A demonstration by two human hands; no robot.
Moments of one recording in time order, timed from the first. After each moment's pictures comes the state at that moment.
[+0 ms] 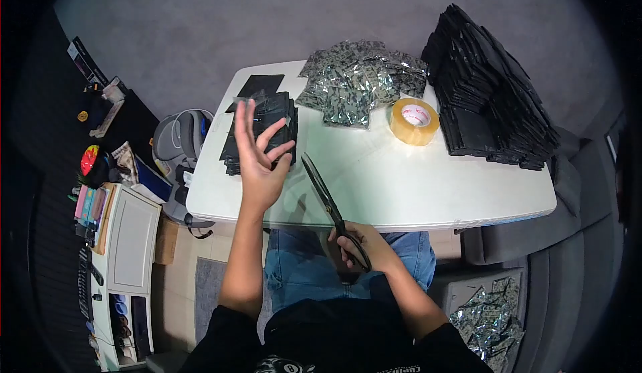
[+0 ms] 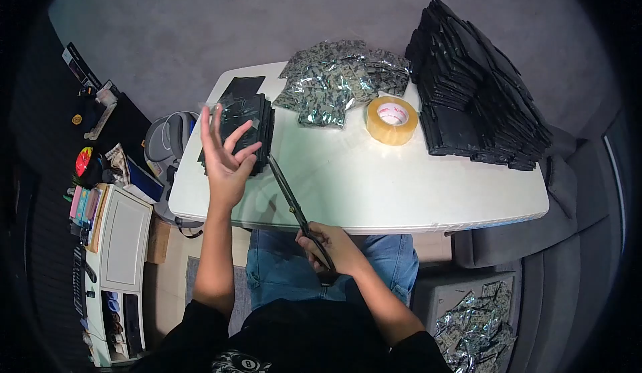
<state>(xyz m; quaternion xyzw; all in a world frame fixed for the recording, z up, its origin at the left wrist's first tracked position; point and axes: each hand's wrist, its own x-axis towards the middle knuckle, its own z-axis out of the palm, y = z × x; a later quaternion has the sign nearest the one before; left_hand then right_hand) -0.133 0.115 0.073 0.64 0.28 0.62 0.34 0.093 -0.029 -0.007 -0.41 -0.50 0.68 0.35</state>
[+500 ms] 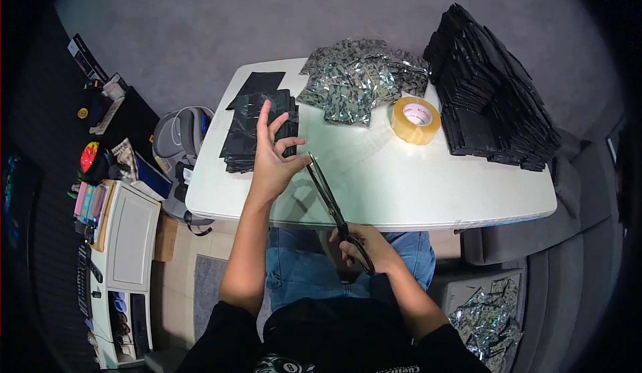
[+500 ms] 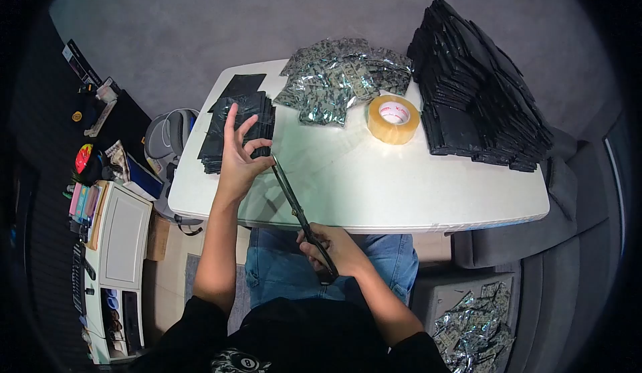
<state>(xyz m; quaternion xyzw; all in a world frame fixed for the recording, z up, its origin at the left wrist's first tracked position) -0.121 0.125 0.063 0.58 0.36 0.55 0.47 0.099 -0.031 -0.015 -0.39 -0.52 0.68 0.35</state>
